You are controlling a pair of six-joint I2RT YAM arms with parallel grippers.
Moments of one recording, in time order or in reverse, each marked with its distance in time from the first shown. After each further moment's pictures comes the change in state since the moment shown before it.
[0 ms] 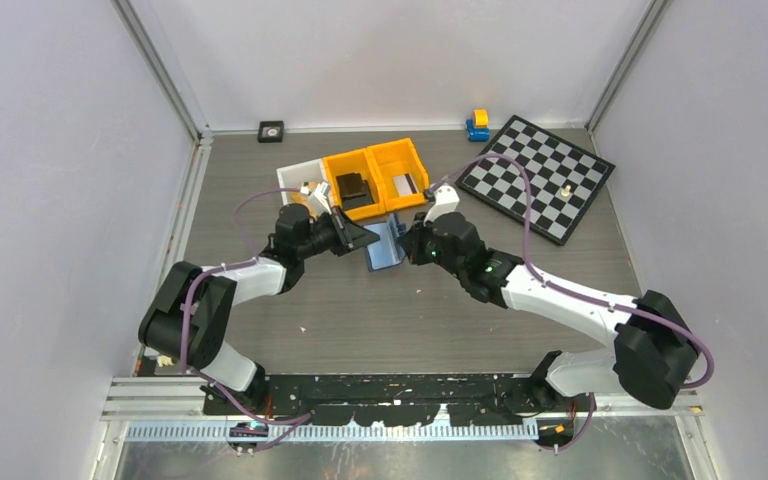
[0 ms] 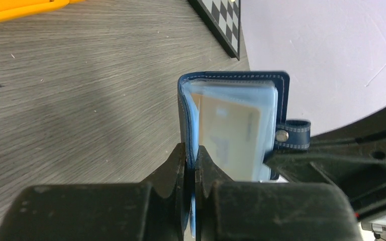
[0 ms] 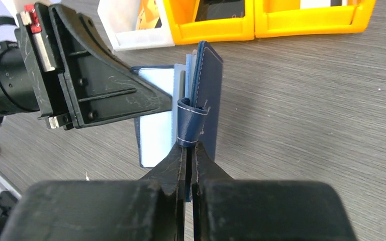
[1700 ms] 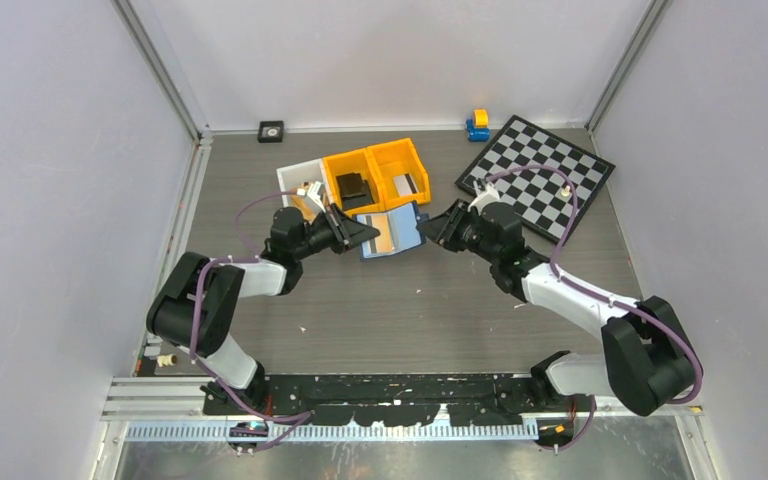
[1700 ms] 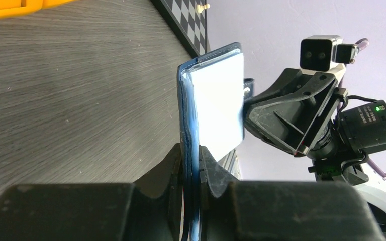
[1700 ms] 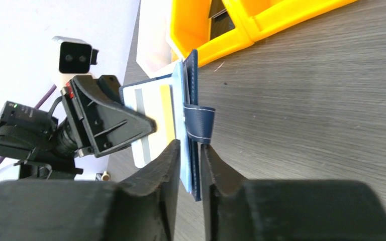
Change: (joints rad) left arm 0.040 0.085 -0.035 0.245 0.076 -0.177; right arm -0.316 0.010 -0.156 0.270 -0.391 0.341
